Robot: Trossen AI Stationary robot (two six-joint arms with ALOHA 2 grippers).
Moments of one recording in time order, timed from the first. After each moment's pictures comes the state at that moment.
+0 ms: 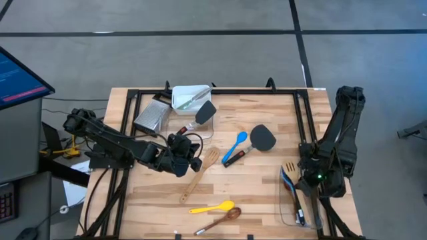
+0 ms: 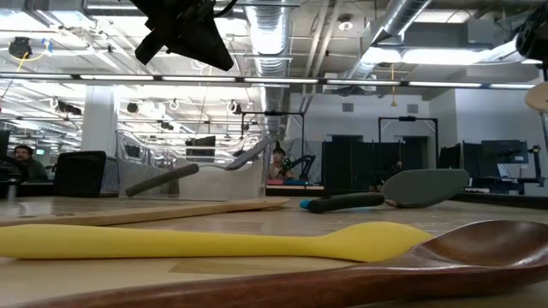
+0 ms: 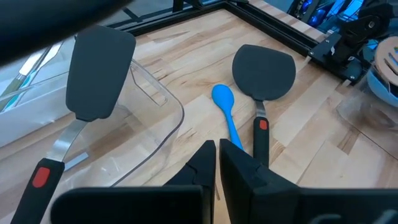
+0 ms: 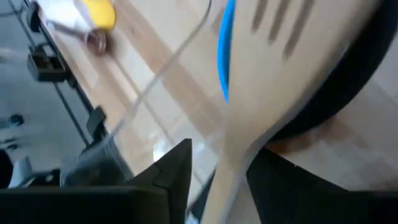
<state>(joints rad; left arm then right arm) -0.38 1.44 1.00 -0.39 -0.89 -0.92 1.28 0.81 0.55 -0.86 0.44 2.03</state>
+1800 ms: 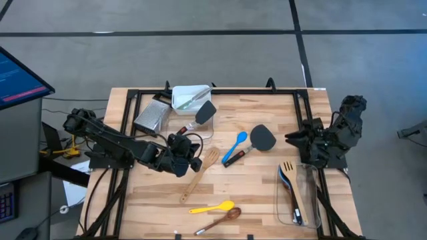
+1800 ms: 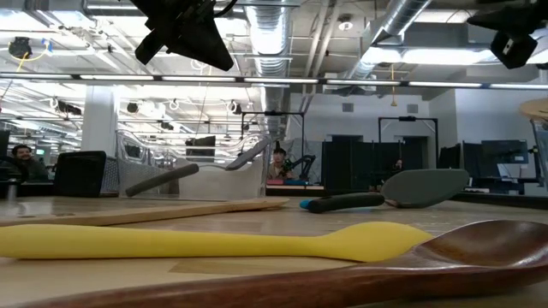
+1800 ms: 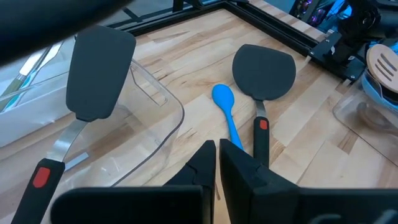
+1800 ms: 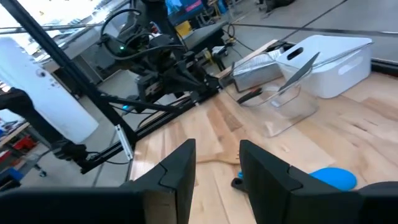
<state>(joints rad) -0.38 1.44 1.00 -0.40 -0.88 -0.92 0.91 0.21 0.55 -0.60 1.00 0.75</state>
